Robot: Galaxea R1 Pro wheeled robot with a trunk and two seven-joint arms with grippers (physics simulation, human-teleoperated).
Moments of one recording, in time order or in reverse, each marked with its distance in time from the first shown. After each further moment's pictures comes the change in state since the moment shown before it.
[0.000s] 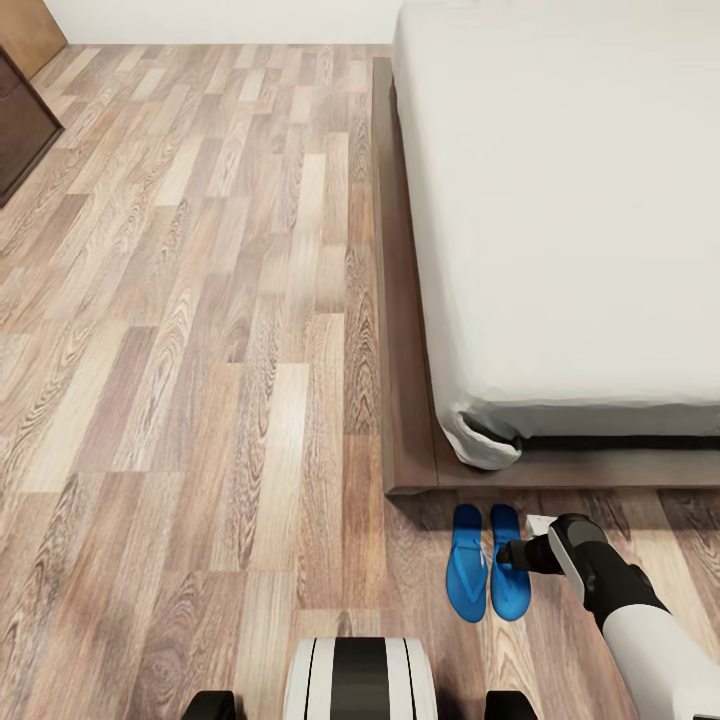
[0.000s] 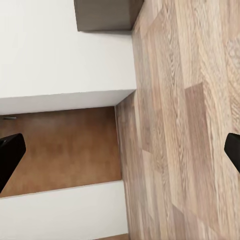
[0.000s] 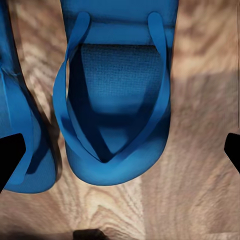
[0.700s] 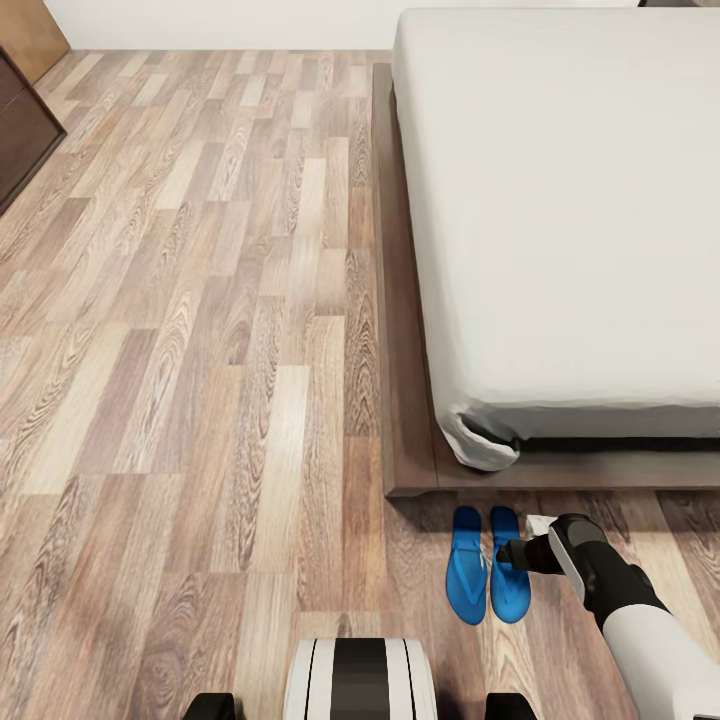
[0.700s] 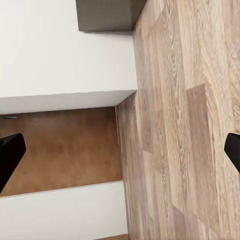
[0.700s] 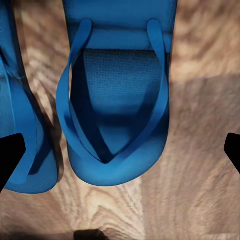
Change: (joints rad) left arm 0.000 0.001 0.000 0.000 0.000 0.000 0.000; right arm 0.000 -0.001 0.000 0.000 0.001 -0.001 0.002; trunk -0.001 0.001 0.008
